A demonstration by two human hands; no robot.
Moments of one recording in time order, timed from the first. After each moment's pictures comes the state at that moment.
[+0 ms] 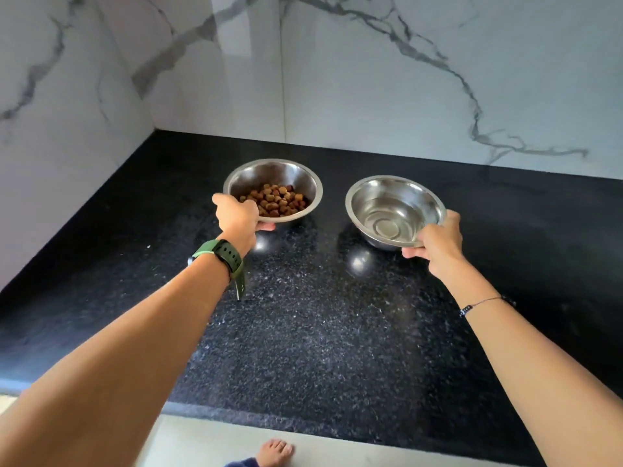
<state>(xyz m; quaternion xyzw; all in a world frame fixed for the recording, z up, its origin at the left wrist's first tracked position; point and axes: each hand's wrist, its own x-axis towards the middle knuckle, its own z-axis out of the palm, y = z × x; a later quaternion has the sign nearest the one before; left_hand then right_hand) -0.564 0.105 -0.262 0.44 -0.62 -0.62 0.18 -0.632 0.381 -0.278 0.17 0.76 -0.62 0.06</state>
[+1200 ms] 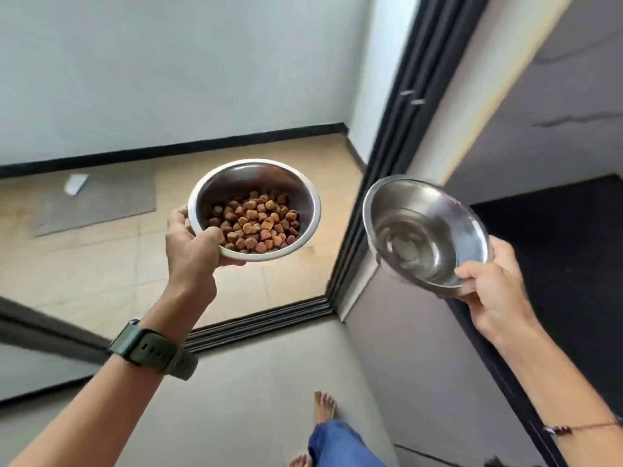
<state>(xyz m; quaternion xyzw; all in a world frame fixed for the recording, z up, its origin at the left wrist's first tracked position) 0.046 -0.046 -0.255 0.60 -0.32 -0.46 0.57 -0.263 0.019 -0.233 -0.26 0.67 -0.54 0.43</state>
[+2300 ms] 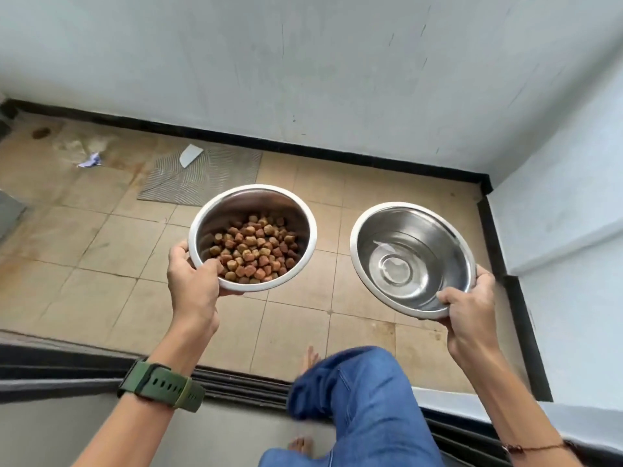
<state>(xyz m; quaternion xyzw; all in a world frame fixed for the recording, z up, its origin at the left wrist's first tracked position) 0.273 -0.325 -0.325 0.70 -0.09 -0.32 0.63 -0.018 -0.404 -0.316 -0.35 0.64 -0.45 0.52</state>
